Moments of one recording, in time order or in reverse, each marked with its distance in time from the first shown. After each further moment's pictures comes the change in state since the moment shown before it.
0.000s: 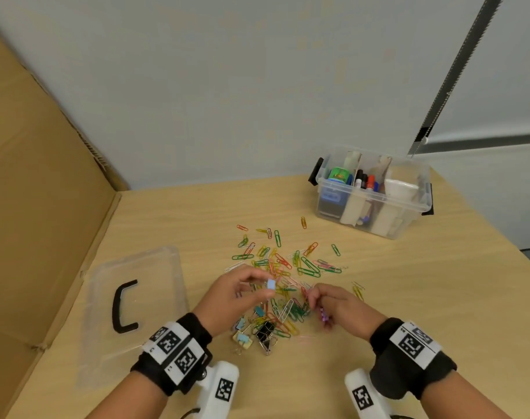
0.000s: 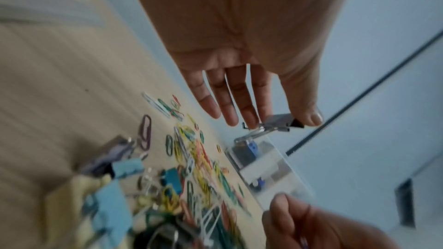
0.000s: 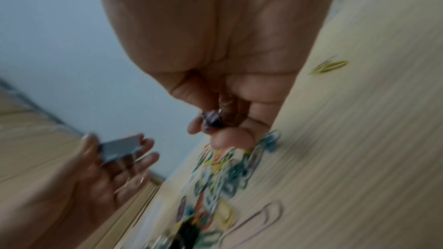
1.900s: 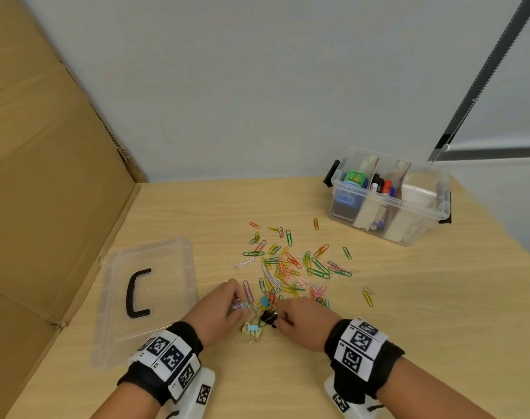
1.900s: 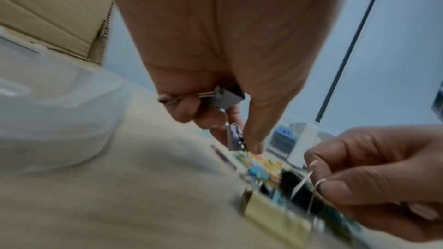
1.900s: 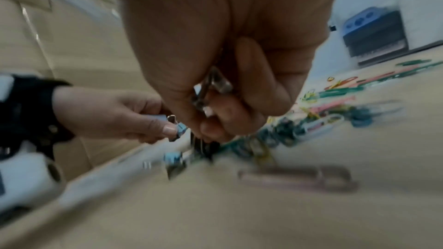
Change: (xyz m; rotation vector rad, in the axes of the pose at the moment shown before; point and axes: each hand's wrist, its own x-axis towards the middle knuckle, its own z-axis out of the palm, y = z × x) left_hand -0.028 -0.041 -0.014 0.530 -0.019 -0.126; right_hand 0.024 -0.017 0.063 -0.839 -0.130 -0.152
